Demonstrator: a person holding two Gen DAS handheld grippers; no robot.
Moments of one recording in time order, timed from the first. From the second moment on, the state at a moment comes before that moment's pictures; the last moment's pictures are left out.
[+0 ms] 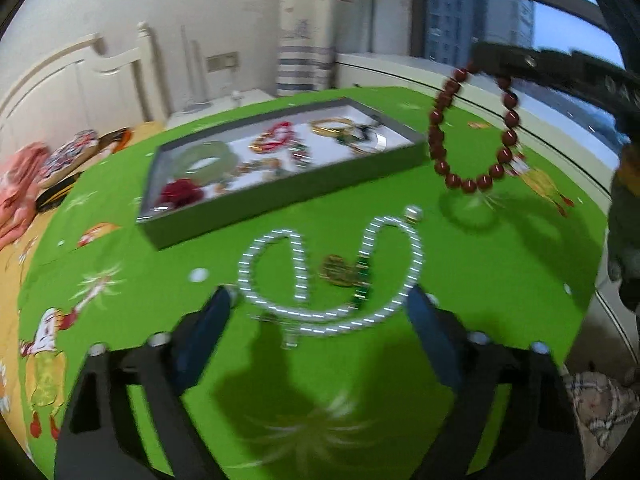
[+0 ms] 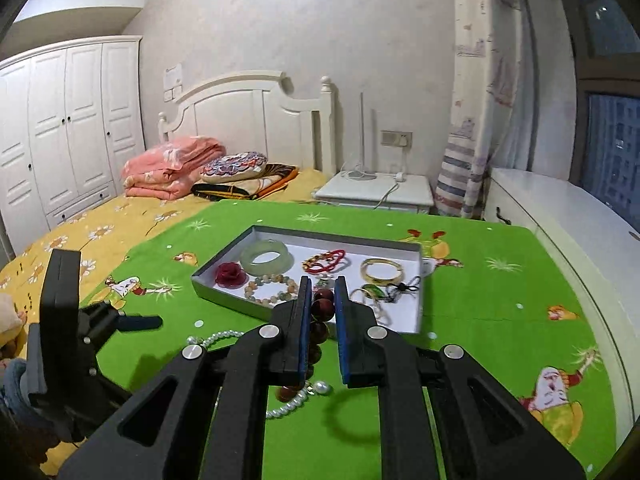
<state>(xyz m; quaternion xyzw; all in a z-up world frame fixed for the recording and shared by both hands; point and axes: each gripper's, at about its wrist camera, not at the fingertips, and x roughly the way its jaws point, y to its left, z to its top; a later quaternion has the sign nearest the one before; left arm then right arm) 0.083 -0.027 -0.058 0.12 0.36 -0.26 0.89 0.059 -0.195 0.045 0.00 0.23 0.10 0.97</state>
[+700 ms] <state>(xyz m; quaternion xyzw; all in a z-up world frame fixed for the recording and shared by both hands) 0.096 -0.077 -0.078 0.17 0.39 -0.34 0.84 0.039 -0.241 0.025 0.07 0.24 0.09 0.97</state>
